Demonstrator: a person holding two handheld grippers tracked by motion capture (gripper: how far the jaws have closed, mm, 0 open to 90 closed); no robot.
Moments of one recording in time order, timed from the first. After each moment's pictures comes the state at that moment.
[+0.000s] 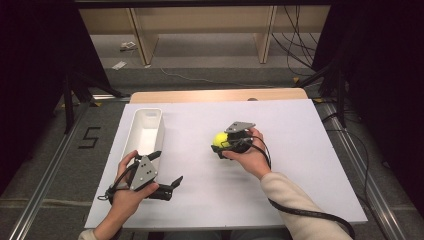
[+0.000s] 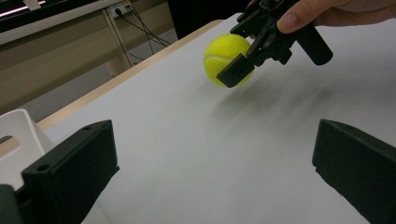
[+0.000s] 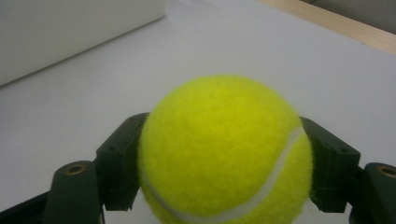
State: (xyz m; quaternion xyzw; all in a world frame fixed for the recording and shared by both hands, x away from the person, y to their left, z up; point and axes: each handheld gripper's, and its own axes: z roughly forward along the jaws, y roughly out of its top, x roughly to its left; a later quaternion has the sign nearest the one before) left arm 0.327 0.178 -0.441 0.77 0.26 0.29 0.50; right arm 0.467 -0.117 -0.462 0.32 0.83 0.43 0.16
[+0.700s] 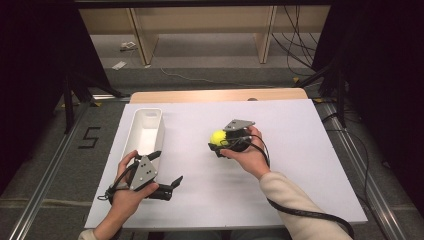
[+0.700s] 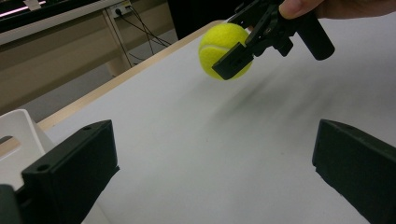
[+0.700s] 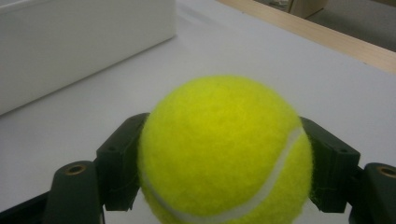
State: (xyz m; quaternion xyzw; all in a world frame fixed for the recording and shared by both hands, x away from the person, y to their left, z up) left arm 0.327 0.178 -0.440 0.77 0.26 0.29 0.50; right arm 0.463 -0.112 -0.449 0.31 0.82 0.45 0.16
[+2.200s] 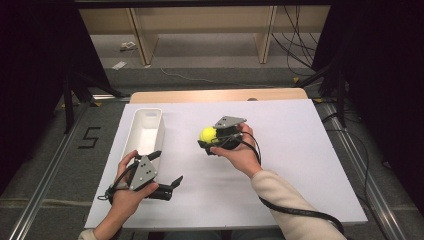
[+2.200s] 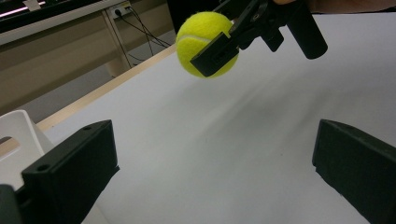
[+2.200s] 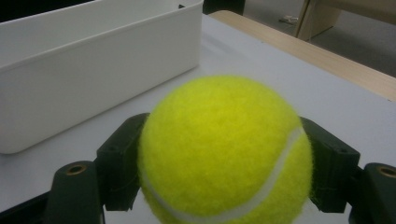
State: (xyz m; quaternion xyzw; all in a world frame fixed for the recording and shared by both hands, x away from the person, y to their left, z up) left arm 0.327 0.178 -0.440 0.77 0.26 0.28 0.50; right arm 0.459 -0.084 -0.431 0.29 0.82 0.47 0.15
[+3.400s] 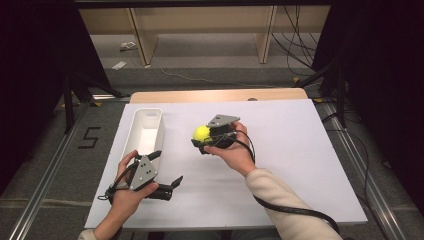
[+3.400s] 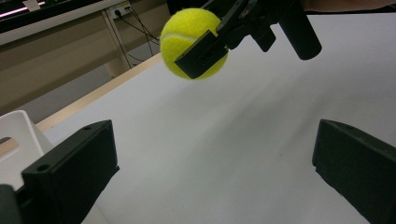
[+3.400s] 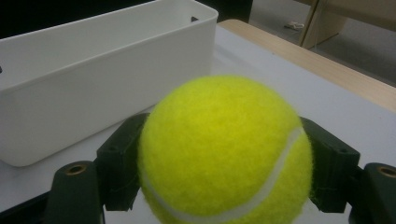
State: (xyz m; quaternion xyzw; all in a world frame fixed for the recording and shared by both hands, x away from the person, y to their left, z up) left arm 0.328 0.178 -0.440 0.77 0.26 0.28 0.50; right arm 0.458 -0.067 -0.423 0.28 0.82 0.48 0.15
